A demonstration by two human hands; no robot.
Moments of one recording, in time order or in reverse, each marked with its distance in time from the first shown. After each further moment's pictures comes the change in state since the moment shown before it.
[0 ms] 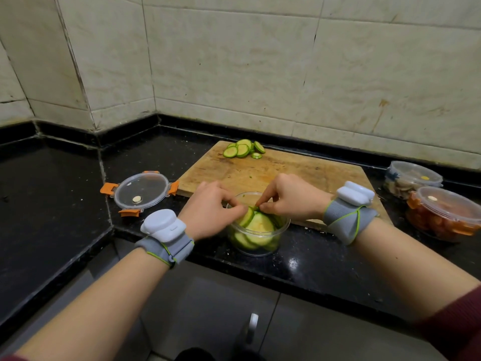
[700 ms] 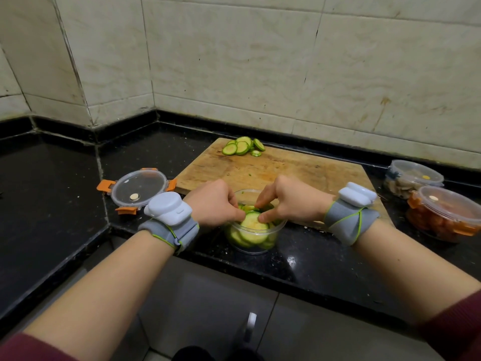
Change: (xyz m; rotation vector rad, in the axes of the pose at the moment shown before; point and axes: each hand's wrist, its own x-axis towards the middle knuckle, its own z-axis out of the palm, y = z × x) left_hand 0.020 0.009 -0.009 0.094 -0.255 -0.103; right_hand 0.008 0.017 0.010 0.027 -0.086 -0.017
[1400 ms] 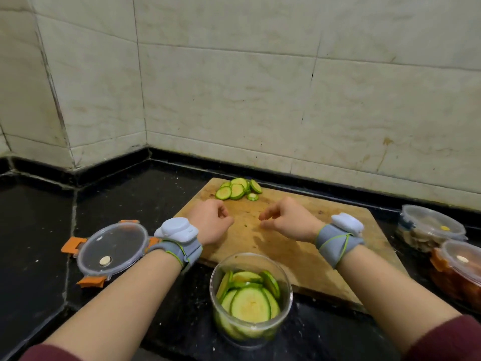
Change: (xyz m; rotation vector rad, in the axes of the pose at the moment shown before) left_hand 0.097 -0.016 -0.004 -0.051 0.310 -0.050; right_hand 0.076 0.055 -0.017 0.226 0.194 0.206
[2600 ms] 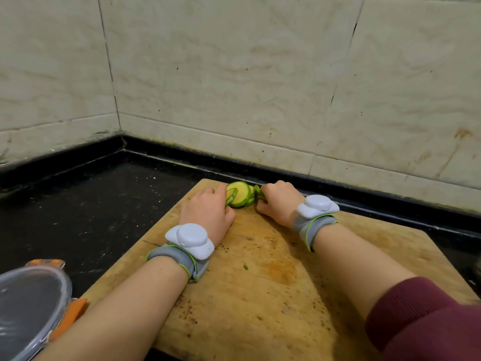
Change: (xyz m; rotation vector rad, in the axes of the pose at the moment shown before) left_hand 0.144 -0.030 0.078 0.334 0.308 0.094; right_hand 0.194 0.063 0.026 -0.517 0.102 -0.068
